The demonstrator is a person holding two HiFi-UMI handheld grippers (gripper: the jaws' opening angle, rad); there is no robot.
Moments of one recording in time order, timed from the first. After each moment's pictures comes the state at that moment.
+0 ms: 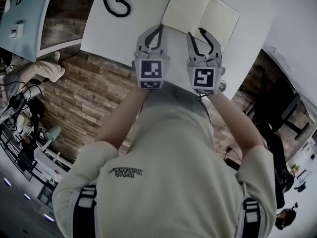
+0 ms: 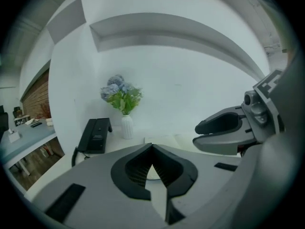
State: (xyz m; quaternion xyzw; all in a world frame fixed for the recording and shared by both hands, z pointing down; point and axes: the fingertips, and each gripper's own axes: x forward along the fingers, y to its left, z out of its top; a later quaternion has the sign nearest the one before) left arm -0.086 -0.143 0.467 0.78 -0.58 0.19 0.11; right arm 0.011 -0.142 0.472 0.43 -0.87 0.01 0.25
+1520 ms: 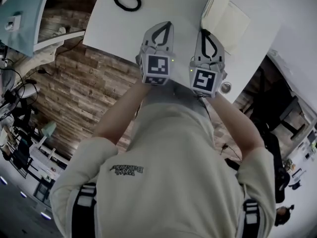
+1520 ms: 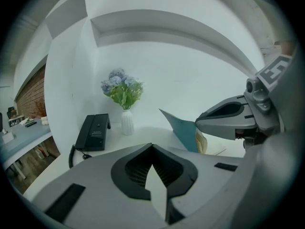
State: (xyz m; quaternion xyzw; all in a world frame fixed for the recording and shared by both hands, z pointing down) left arm -0.109 -0.143 0.493 0.80 -0.56 0.20 0.12; right arm -0.014 -0.145 0.467 0.49 -0.83 -0.03 0.25
